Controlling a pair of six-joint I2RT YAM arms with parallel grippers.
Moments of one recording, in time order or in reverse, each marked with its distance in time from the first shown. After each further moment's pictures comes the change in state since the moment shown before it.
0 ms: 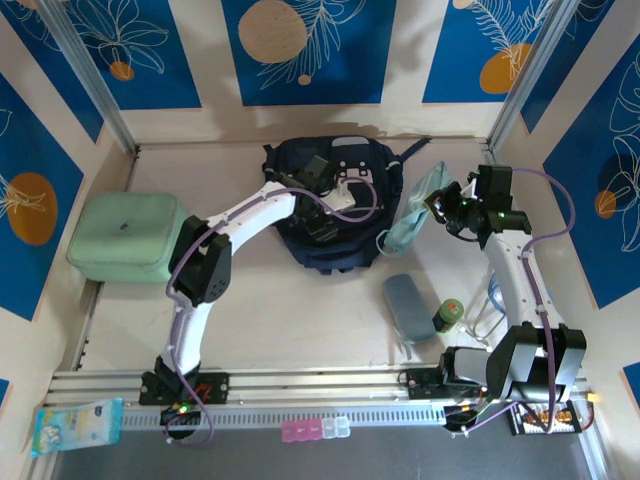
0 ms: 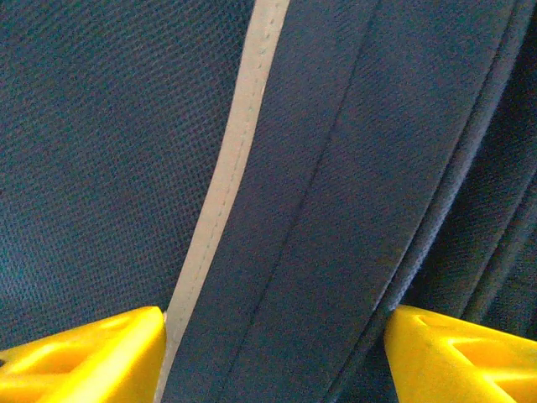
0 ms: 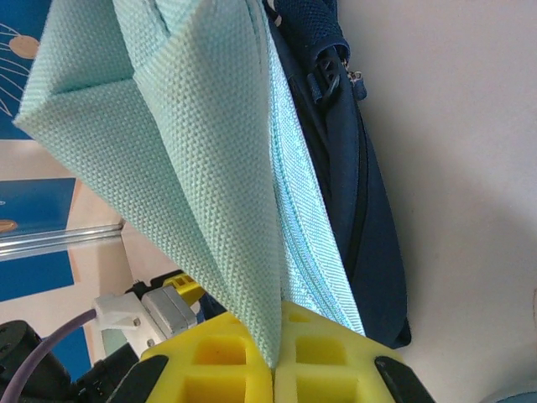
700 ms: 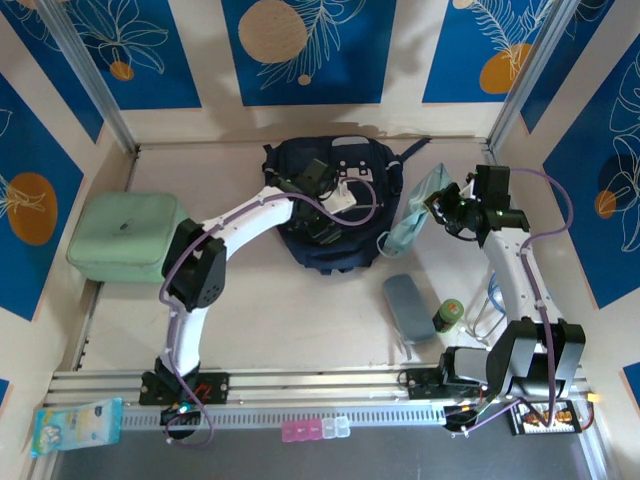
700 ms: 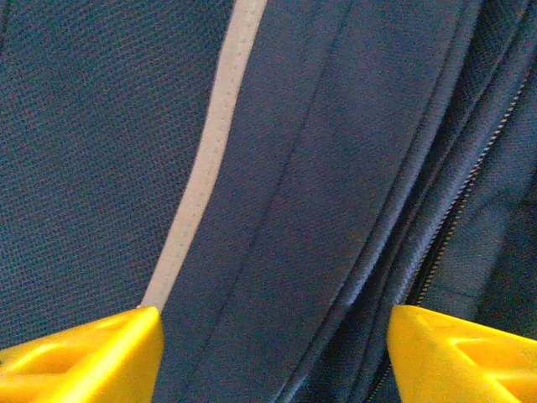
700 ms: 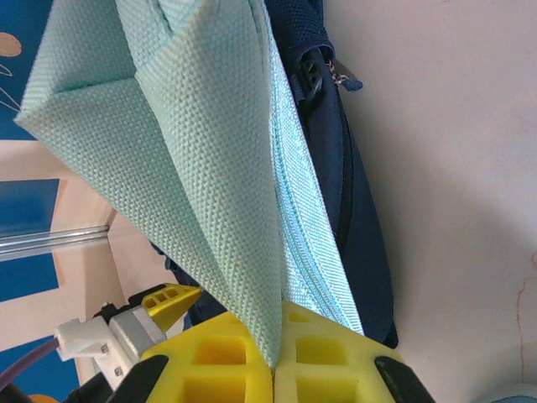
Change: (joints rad) left arm -0.017 -0.069 -0.097 0.079 -0.008 -0.082; right arm 0.002 0.015 0.000 -0.005 0.017 -0.019
